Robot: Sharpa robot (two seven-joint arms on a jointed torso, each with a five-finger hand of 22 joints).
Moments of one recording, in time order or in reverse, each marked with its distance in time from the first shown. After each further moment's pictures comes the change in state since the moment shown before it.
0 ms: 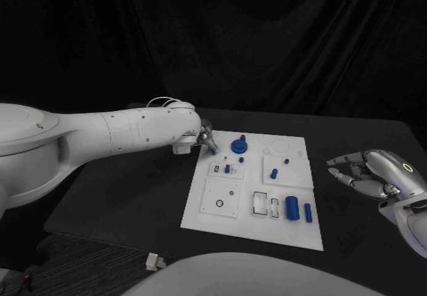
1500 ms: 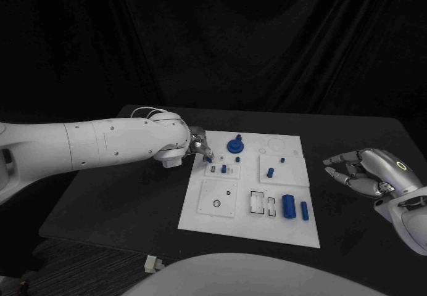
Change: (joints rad) left arm 0.000 -0.168 0.000 0.303 0.000 -0.129 -0.048; left_hand -0.179 -0.112 0.361 -0.089 0.011 0.056 -0.007 -0.021 0.011 0.000 -0.007 0.000 0.000 0.004 -0.004 0.000 0.000 0.000 0.006 -0.009 0.000 0.000; right arm -0.006 -0.008 0.000 0.003 0.000 0.004 -0.016; right_hand 0.004 0.004 0.007 -0.007 0.008 0.000 0.000 0.000 -0.001 0.000 0.000 -0.015 0.015 0.000 0.000 -0.009 -0.010 0.000 0.000 0.000 -0.011 0.000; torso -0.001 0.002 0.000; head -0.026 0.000
